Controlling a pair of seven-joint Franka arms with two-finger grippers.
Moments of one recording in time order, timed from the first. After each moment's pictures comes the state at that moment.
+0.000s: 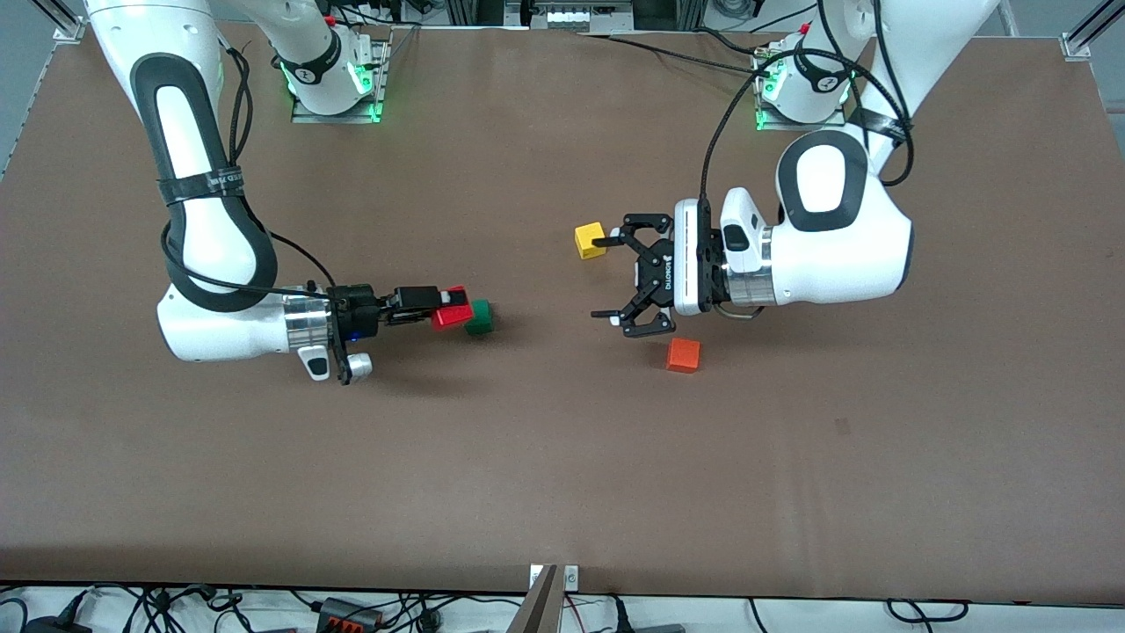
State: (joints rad) left arm -0.02 0.43 -0.46 -1.60 -0.97 2.07 1.49; right arm 0.28 0.56 -0.10 -1.61 1.10 1.72 -0.39
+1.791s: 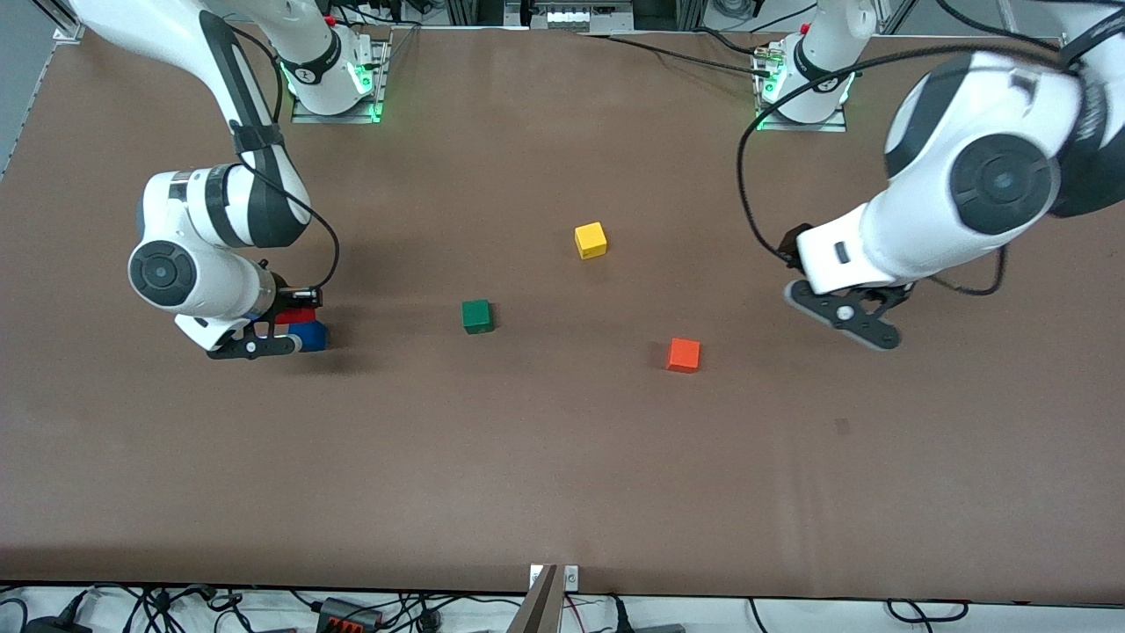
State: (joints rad) left arm 0.05 0.36 -0.40 -1.30 0.14 1.44 0.07; right arm 0.34 0.37 -0.20 -1.89 0.01 2.02 0.05
